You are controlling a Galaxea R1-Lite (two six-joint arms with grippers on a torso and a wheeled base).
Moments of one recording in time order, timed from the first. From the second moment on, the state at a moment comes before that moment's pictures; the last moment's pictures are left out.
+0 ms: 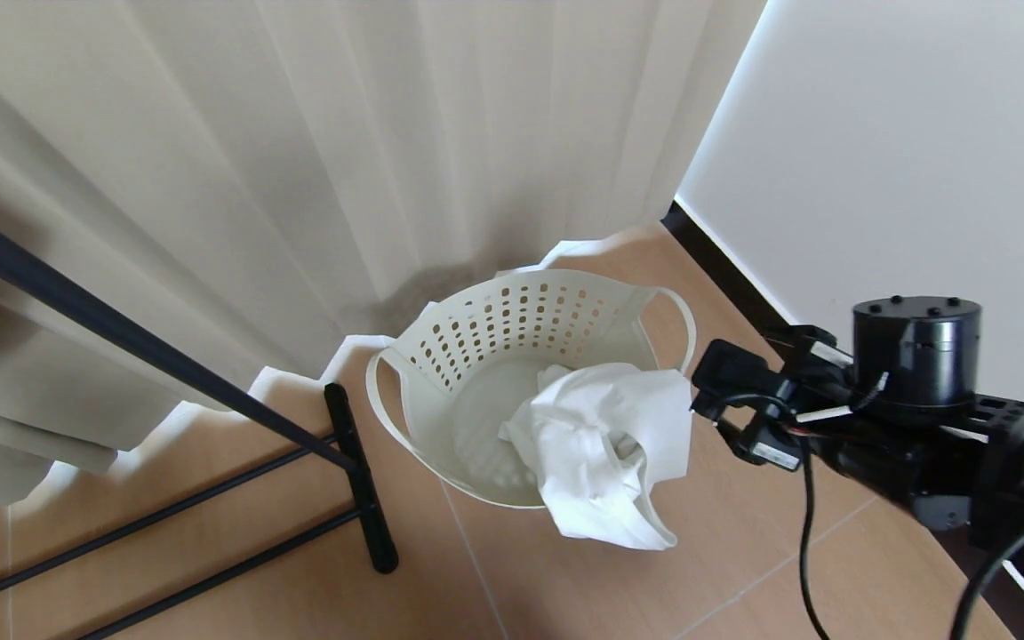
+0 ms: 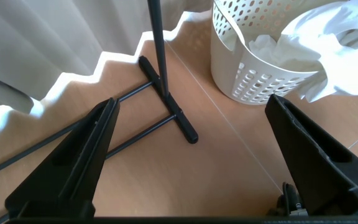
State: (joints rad) left arm 0.00 0.00 -0.01 0.04 -0.09 0.07; right arm 0.49 1.69 -0.70 -0.60 -0.43 -0.89
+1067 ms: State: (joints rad) left arm 0.00 0.00 -0.01 0.04 -0.09 0.08; right arm 0.66 2.07 -0.80 -0.74 -0.65 -0.78
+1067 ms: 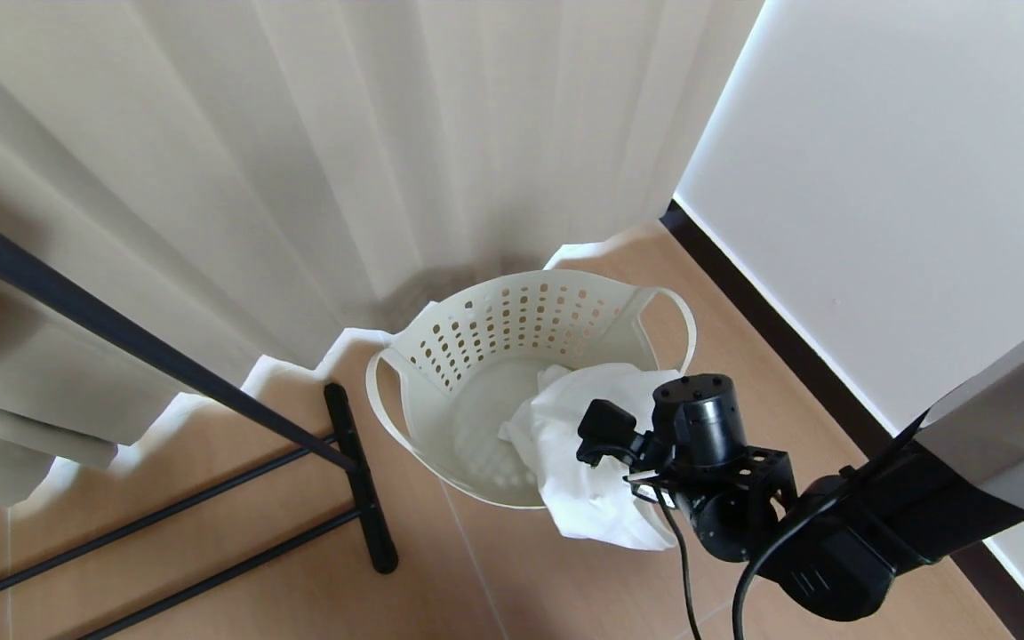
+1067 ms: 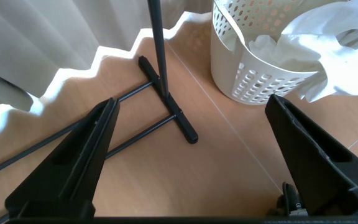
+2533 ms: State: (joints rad) left arm 0.00 0.00 -0.01 0.04 -0.09 0.08; right arm 0.61 2.27 -1.03 -0.90 -0.83 -0.91
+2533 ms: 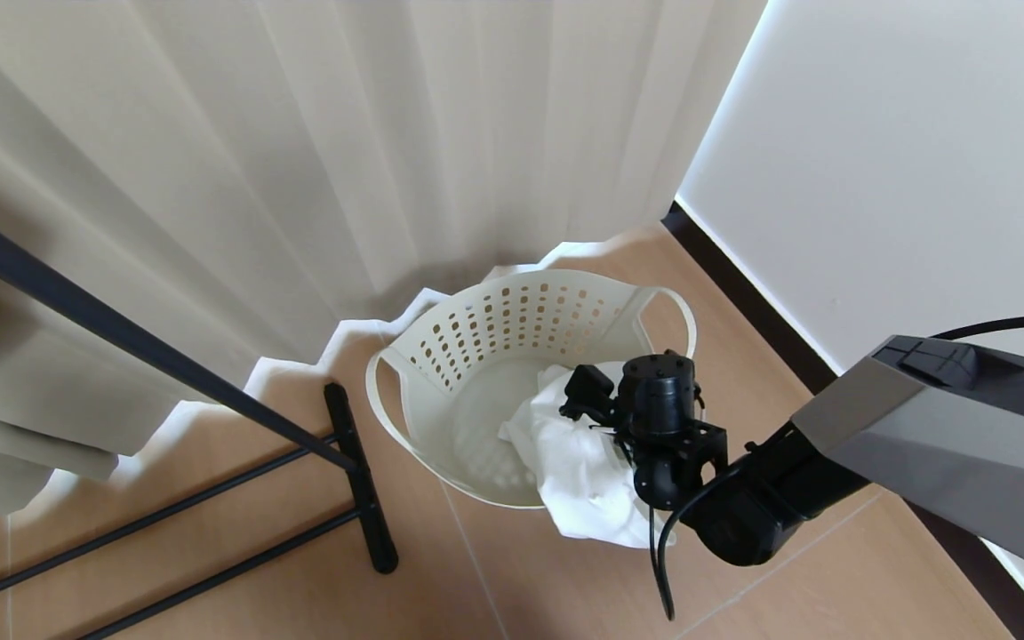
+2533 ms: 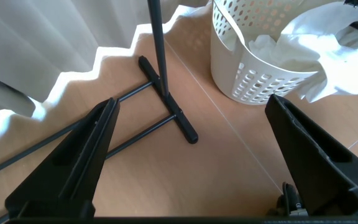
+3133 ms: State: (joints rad) left arm 0.00 0.00 -0.01 0.04 -0.09 0.08; right arm 0.61 2.29 -1.05 -1.14 -0.83 -0.91
